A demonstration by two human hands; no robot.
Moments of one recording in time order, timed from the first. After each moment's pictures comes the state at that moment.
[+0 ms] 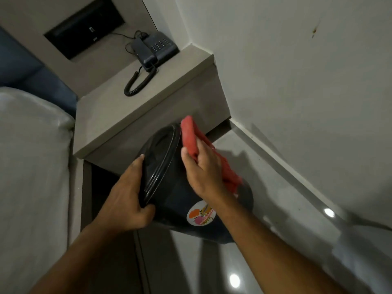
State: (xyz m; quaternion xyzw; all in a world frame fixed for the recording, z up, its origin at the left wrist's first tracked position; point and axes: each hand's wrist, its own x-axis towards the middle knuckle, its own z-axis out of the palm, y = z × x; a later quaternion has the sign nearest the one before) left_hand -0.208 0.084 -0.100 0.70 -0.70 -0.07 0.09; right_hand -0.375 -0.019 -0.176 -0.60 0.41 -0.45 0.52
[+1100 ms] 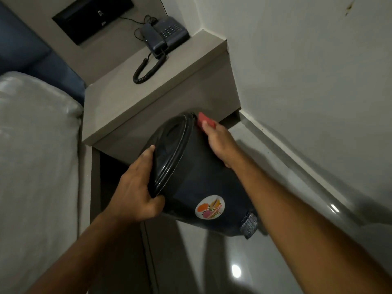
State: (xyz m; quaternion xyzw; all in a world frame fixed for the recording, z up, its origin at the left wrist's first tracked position) left_hand -0.214 0.092 -0.099 0.71 -0.70 -0.05 0.10; right_hand -0.364 -0.088 -0.191 -0.56 0.45 -0.30 0.63
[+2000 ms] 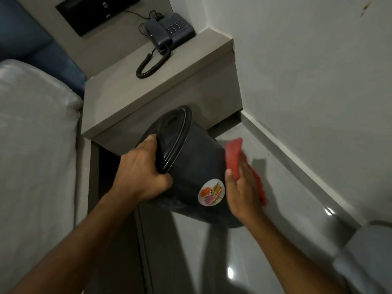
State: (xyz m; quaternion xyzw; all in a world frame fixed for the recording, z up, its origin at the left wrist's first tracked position) left_hand -0.228 0.067 -0.086 0.76 -0.64 0.01 0.08; right_hand -0.409 0.014 -0.274 -0.62 0.54 -0.32 0.47
